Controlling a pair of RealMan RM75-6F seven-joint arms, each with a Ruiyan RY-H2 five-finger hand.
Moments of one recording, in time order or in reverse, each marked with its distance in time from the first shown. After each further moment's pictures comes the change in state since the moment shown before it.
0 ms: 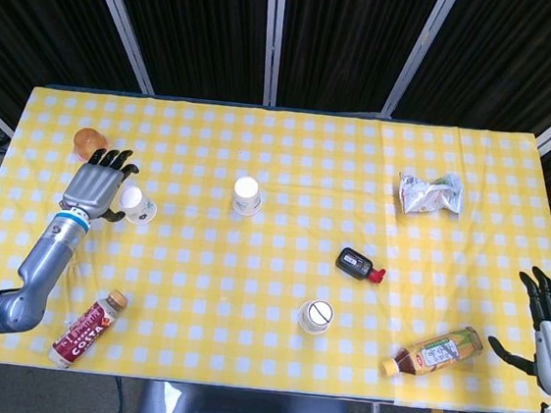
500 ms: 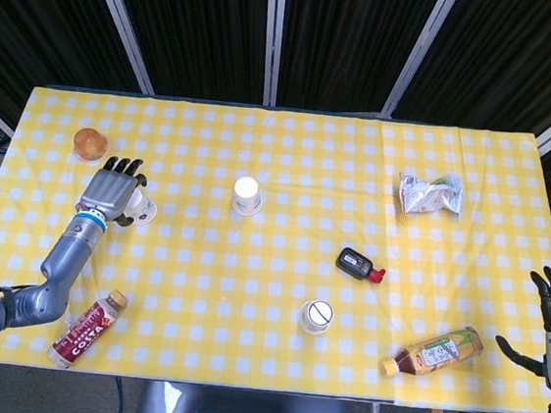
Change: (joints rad) left arm -0.102 -0.068 0.095 0.074 -0.132 0.006 0.059; right arm -0.009 0.012 0.010 0.004 0.011 0.008 0.031
